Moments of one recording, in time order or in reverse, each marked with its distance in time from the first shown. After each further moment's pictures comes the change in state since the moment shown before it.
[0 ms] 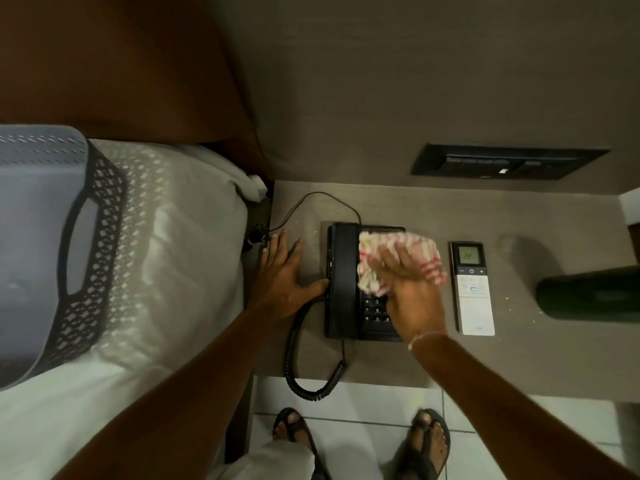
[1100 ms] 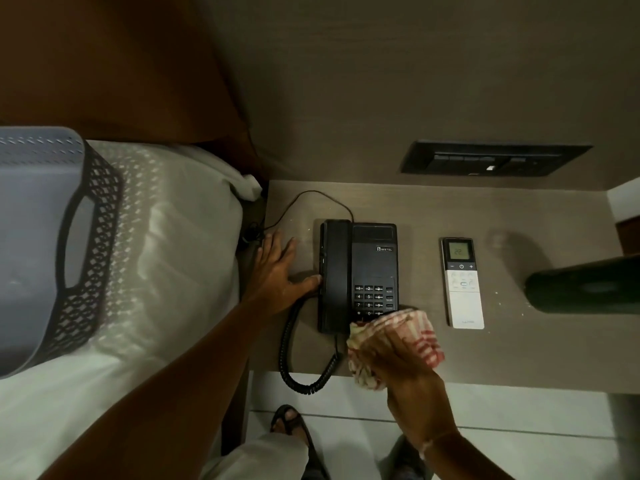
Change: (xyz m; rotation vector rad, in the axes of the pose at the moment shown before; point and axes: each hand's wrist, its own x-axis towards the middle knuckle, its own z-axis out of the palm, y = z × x) left_hand -0.007 0.006 -0.008 0.006 -0.027 -0.027; right_hand -0.131 -0.004 0.016 0.134 -0.028 -0.131
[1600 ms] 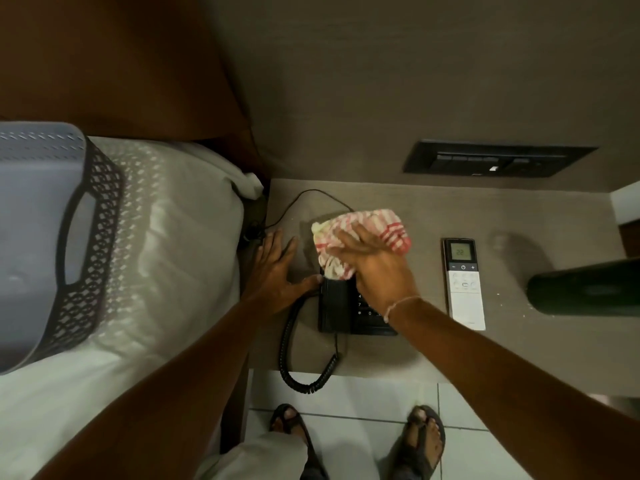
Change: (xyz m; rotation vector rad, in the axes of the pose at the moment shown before) left_hand 0.003 -0.008 0.003 0.004 0.024 0.057; right_hand 0.176 0.001 -0.034 -0.110 -0.088 -0.117
